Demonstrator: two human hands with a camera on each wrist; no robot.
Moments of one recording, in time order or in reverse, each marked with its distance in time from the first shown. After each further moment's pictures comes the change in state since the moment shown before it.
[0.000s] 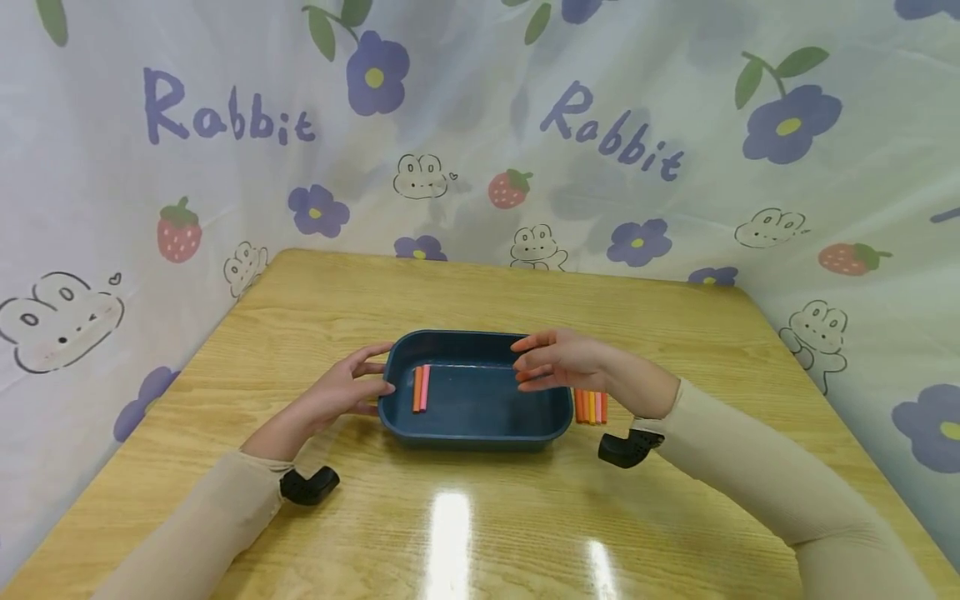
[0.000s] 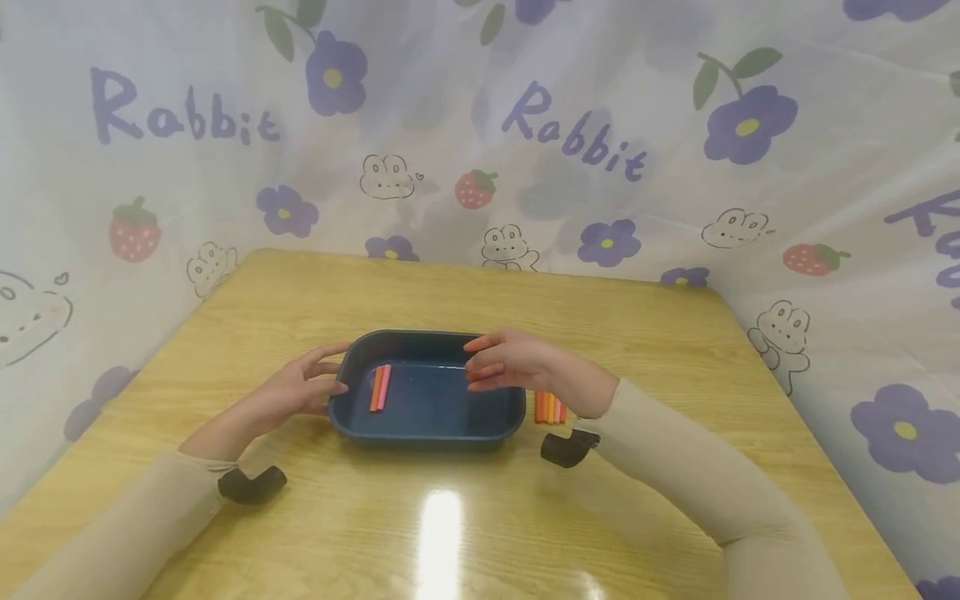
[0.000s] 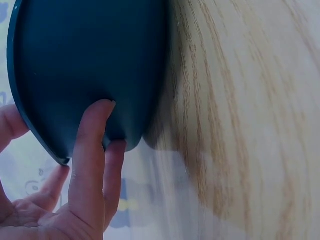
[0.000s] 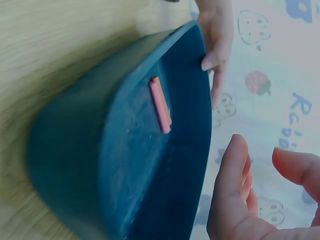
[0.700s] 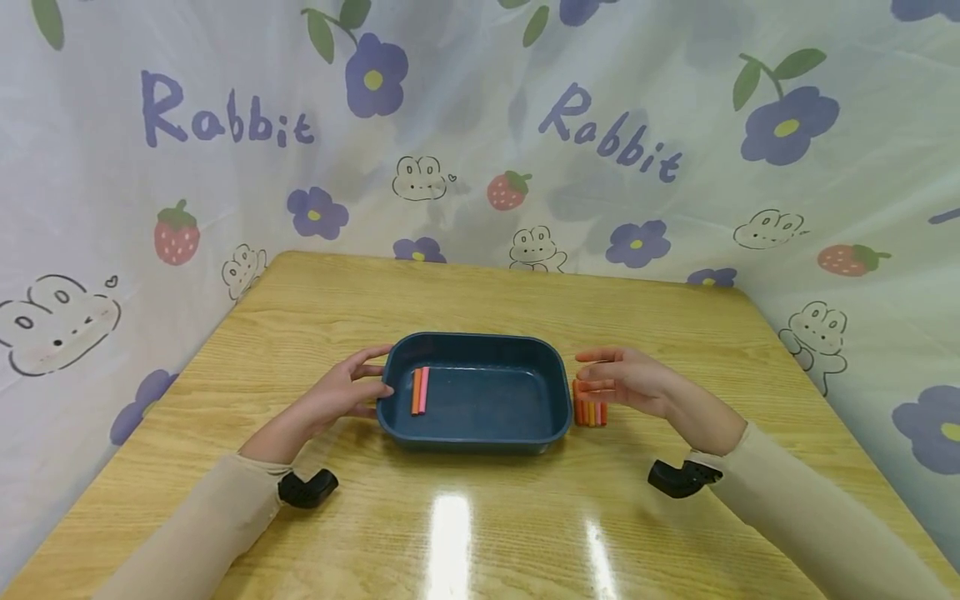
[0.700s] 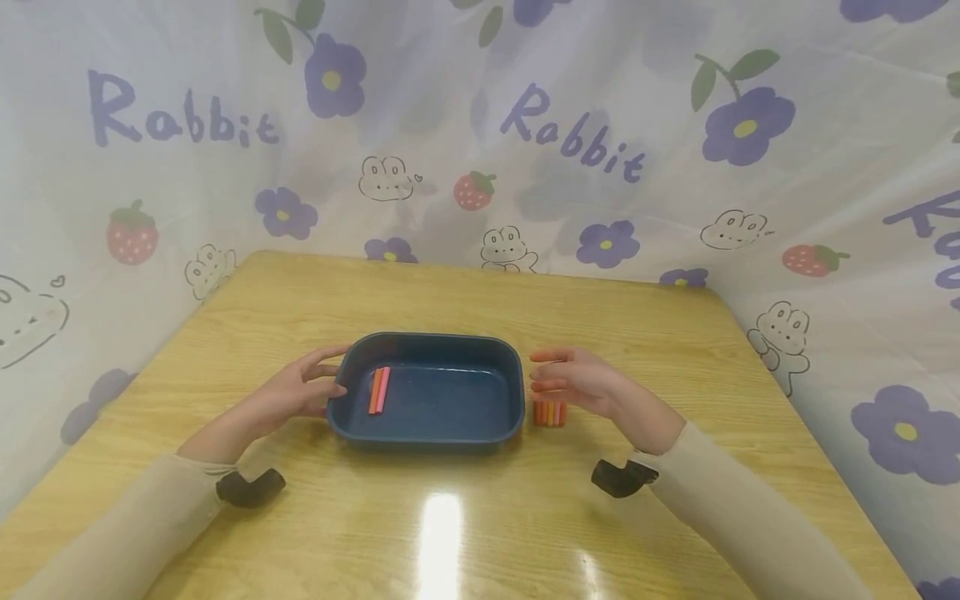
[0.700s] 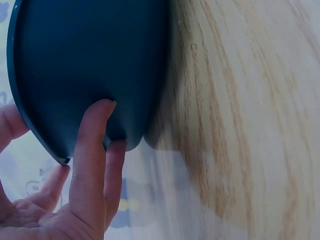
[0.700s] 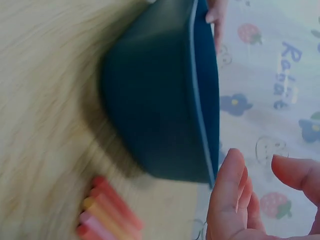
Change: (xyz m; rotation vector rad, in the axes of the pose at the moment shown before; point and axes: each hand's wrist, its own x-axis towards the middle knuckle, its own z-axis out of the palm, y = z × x) left_hand 0.001 -0.002 0.000 0.003 0.002 -0.007; right_hand -0.043 0.041 -0.055 0.051 0.145 -0.080
